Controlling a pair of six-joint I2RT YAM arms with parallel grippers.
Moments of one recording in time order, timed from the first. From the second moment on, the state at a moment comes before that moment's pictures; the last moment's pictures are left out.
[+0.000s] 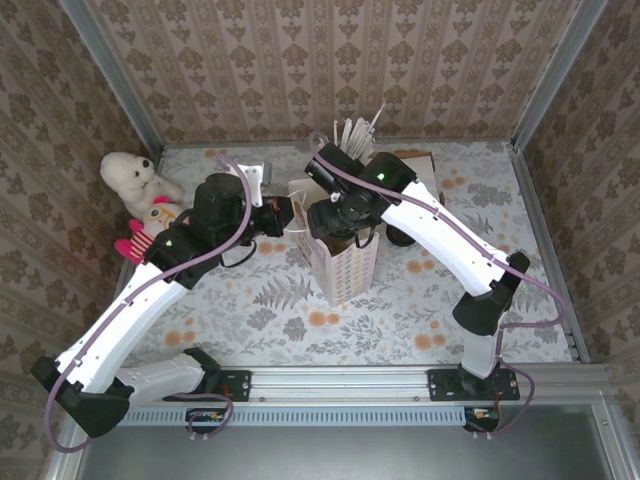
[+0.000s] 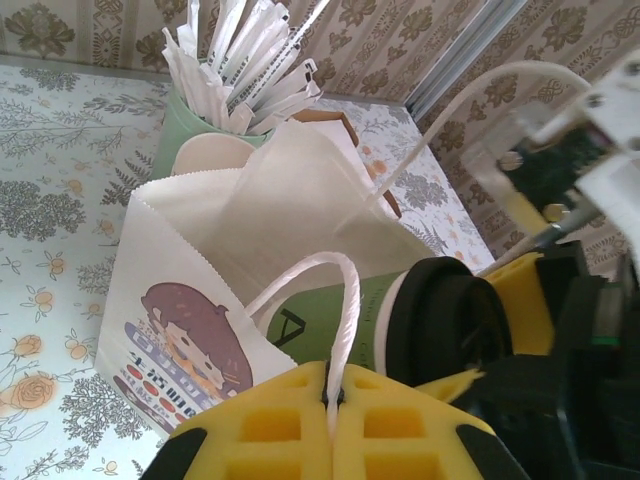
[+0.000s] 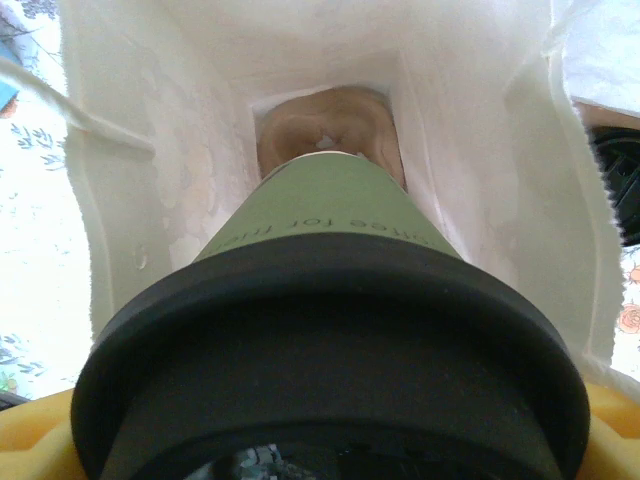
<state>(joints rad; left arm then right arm) -0.71 1.07 1.25 -0.61 0.09 -0.54 0.83 1.86 2.19 -1.48 0.18 0.55</state>
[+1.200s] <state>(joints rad) -0.47 1.10 1.42 -0.78 0.12 -0.36 0.82 1.95 2.30 -1.67 0.12 0.17</state>
